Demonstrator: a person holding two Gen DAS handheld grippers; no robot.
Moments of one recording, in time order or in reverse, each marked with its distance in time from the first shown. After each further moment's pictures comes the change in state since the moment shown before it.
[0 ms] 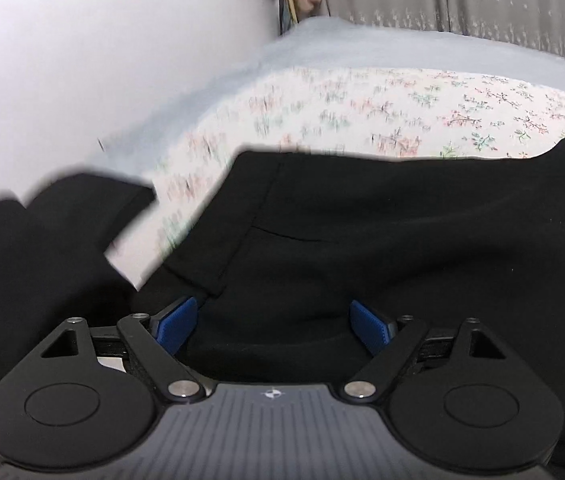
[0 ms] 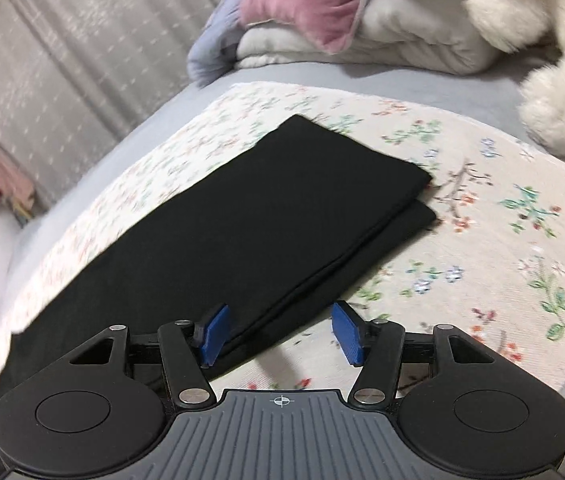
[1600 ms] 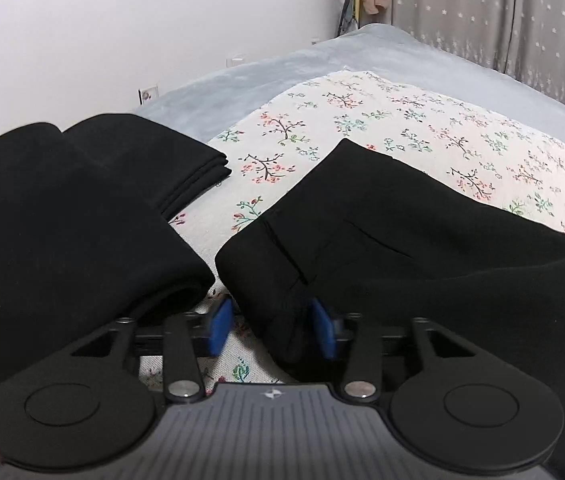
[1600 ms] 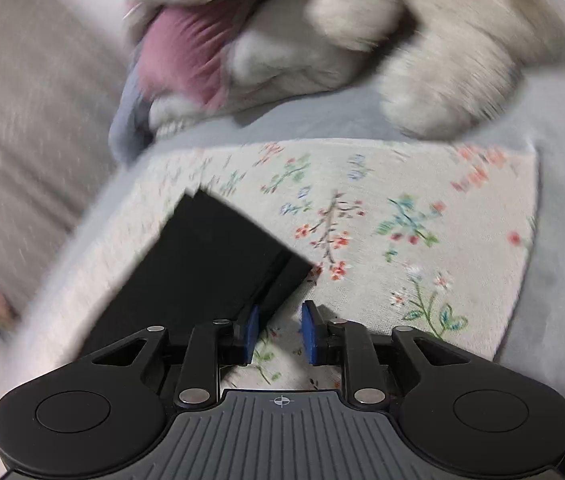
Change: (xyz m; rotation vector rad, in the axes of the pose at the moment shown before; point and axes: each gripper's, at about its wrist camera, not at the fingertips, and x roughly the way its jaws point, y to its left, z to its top) left arm 0.008 0.058 0.007 -0.214 0.035 0.018; right arm -0.008 -0.076 0.007 0.367 -0.139 -0.049
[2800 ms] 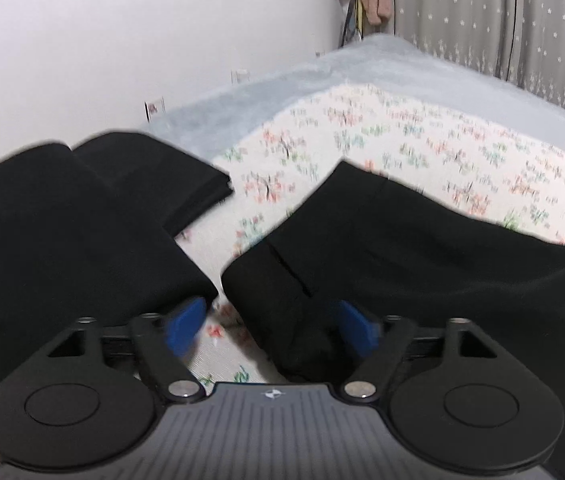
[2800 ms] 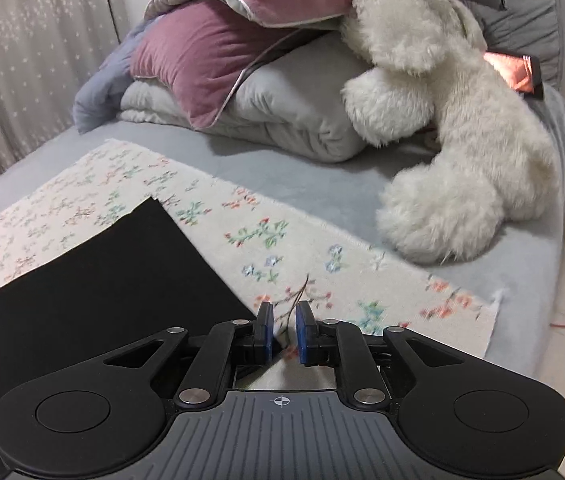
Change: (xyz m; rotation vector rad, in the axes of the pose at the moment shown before) left arm -0.023 -0.007 0.007 0.003 -0.043 0.036; right arm 0.006 0.062 0.011 -0.446 -0.121 -0.335
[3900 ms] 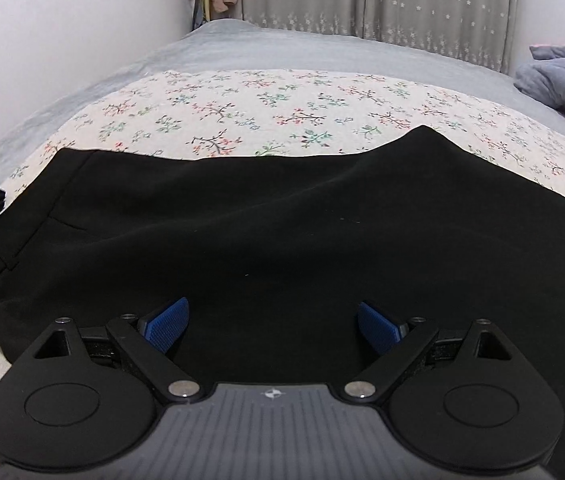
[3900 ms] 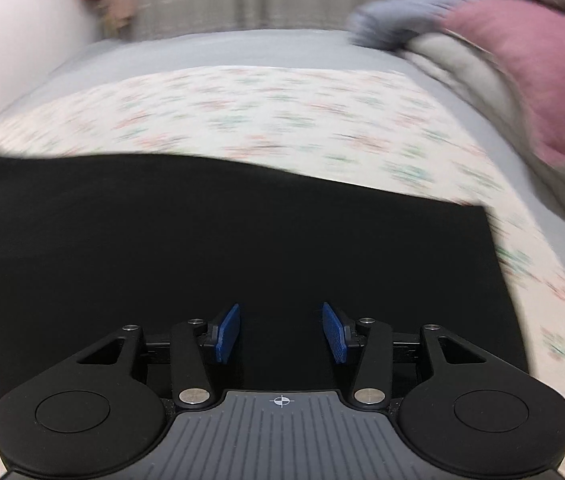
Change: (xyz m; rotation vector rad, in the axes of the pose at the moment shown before) left arm -0.005 -0.139 -0.049 0.243 0.022 -0.334; right arm 0.056 0.141 -0.001 -0.636 0.160 0.479
